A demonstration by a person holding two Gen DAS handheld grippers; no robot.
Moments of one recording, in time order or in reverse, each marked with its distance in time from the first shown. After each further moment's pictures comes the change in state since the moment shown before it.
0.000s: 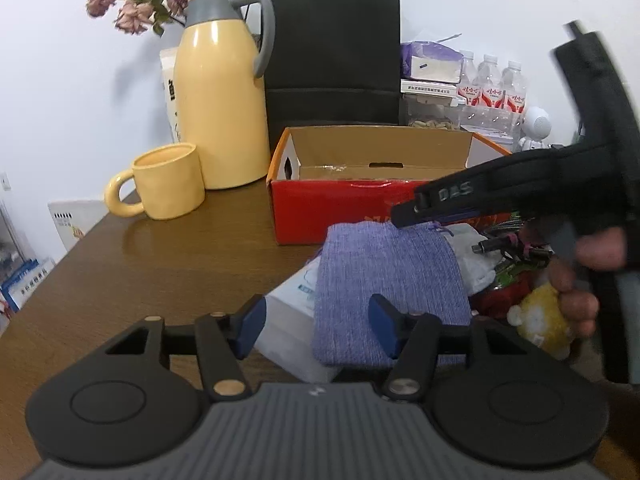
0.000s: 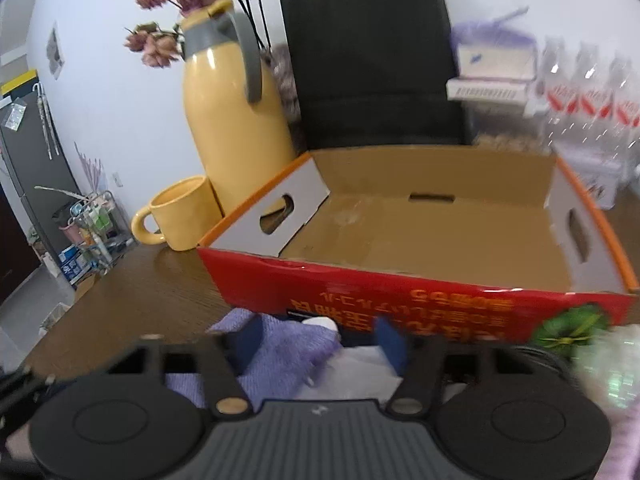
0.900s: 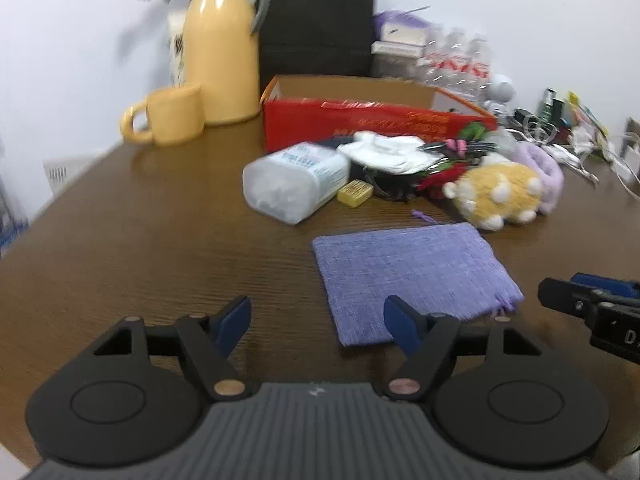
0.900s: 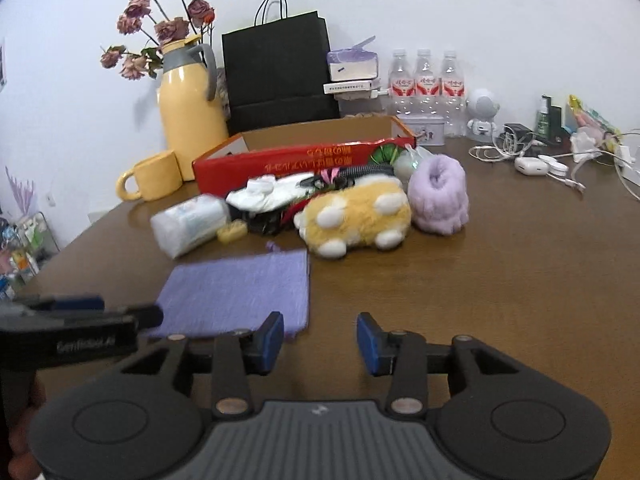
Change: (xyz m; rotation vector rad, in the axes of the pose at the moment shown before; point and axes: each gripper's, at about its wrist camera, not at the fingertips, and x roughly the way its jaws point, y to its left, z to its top) left arm -0.069 0.000 -0.076 -0.033 0.091 -0.071; right arm -0.186 0.063 -0.190 0.116 -0.121 -0.314
